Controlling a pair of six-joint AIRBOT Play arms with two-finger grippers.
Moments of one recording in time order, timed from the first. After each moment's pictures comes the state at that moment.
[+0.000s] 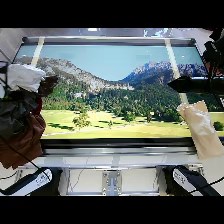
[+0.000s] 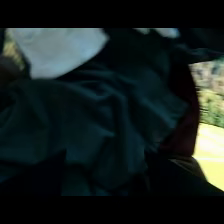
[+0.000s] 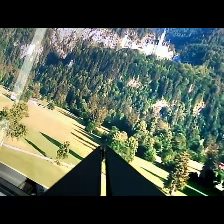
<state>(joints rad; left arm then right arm) 0.36 -1.17 1.10 1.99 -0.91 -1.59 -0.21 -0.99 1.22 -0.85 1.27 1.11</state>
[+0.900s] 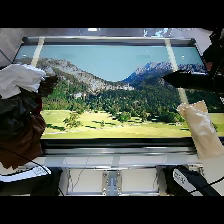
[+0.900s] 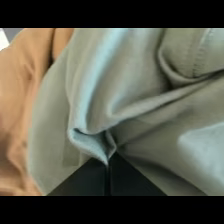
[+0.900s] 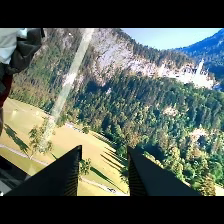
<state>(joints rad) 0.87 -1.36 1.10 1.71 -0.87 -1.90 -0.21 -0.99 1.23 -0.67 1.24 1.11</state>
